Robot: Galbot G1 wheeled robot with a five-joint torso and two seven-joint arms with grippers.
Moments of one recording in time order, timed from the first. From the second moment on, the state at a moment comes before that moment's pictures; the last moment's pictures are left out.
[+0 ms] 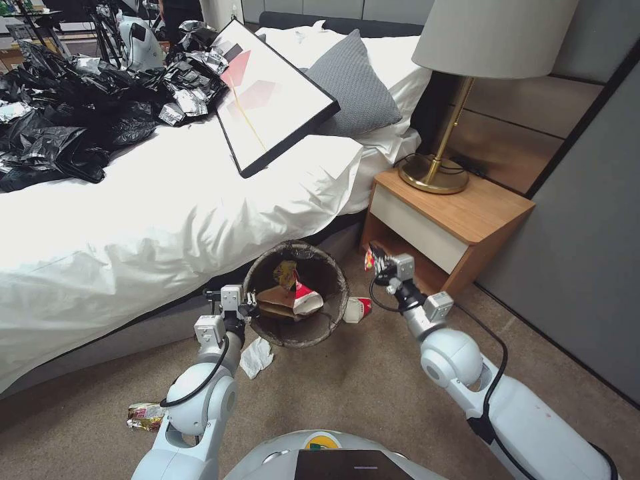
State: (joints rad) left arm 1.52 -1.47 -0.43 -2.22 -0.21 0.48 -0.15; right arm -1.20 0.90 0.16 2.06 0.51 0.03 0.22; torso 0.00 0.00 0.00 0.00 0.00
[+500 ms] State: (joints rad) left arm 1.54 -1.47 -0.41 -2.25 -0.23 0.56 -0.15; right arm -1.17 0.88 0.02 2.25 0.45 0.03 0.15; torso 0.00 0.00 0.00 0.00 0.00
